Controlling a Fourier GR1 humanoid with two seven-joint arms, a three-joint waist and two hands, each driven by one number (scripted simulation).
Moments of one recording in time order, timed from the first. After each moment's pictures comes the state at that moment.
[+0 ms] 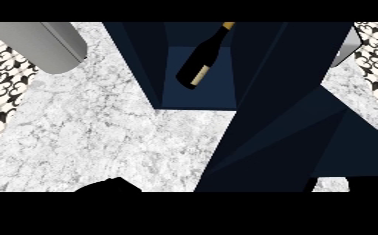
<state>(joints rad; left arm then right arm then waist) 0.11 0.51 -0.76 -2.12 0.61 0.41 -0.40 -0.63 -0.17 0.20 -2.40 -0.24 -0.08 0.95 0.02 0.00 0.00</state>
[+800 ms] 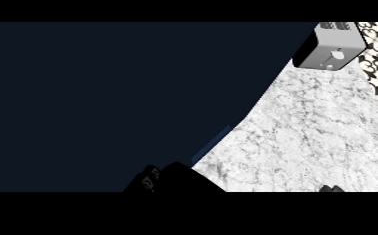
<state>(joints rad) 0.42 0.85 -0.23 -2.14 0.95 -0.05 -0.54 -0.91 -0.01 0.55 -2.15 -0.14 -0.25 0.95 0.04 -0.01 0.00</state>
